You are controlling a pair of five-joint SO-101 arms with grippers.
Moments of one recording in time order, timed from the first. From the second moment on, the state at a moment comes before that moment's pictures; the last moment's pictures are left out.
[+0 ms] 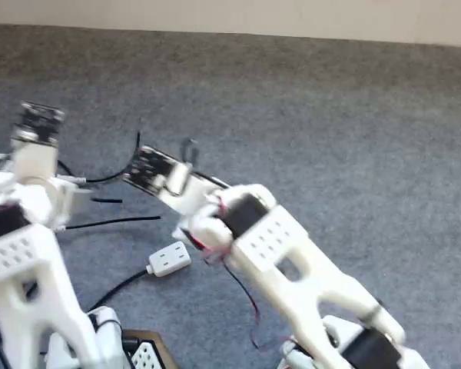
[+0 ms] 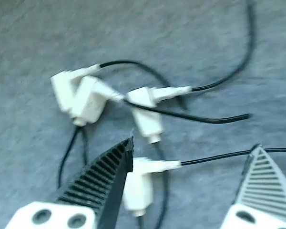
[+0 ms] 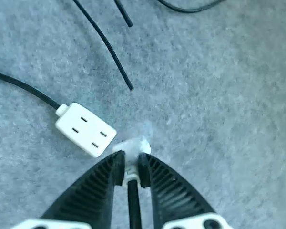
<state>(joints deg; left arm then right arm) -32.8 -43.1 41.3 59.6 -27.8 -49.6 -23.1 23.9 64.7 24.7</state>
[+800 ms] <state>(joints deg) -55.8 3.2 15.1 45.9 -37.8 -56.0 -7.1 8.9 74.2 48.0</state>
